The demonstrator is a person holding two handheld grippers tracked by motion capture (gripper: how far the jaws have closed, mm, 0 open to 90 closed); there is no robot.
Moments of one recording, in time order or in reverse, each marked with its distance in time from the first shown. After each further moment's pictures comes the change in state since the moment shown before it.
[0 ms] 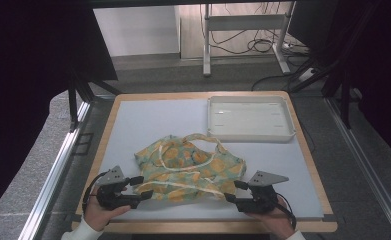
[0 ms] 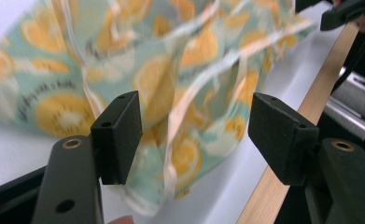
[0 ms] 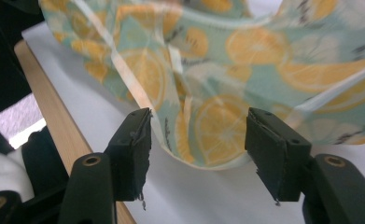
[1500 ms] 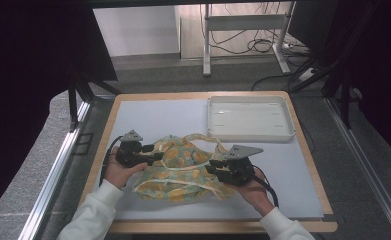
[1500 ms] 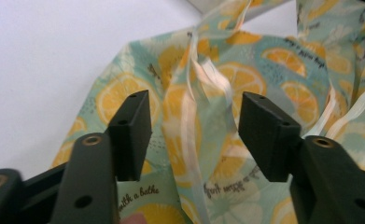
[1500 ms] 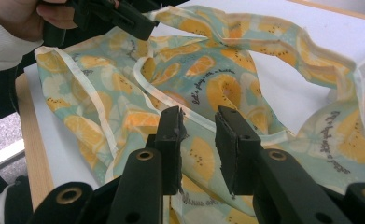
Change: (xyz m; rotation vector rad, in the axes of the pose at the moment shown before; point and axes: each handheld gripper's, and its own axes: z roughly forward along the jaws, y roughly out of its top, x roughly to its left) left arm 0.065 0.063 0.064 0.078 0.116 -0.078; right arm -0.002 0.072 0.050 -0.030 0.049 -0.091
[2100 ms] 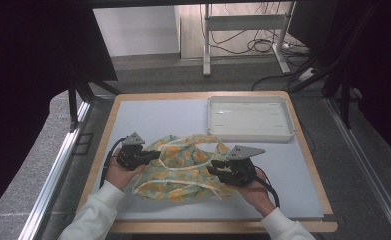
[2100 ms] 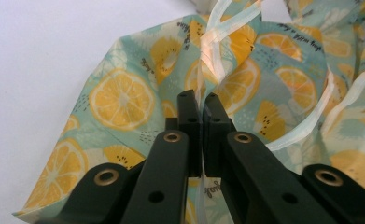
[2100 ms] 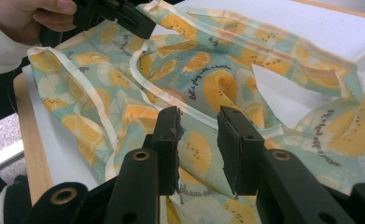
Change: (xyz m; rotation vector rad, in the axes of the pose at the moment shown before) left arm -0.007 -0.003 -0.001 0.001 0.009 0.055; right arm -0.001 -0.003 -0.003 -0.003 -0.006 0.010
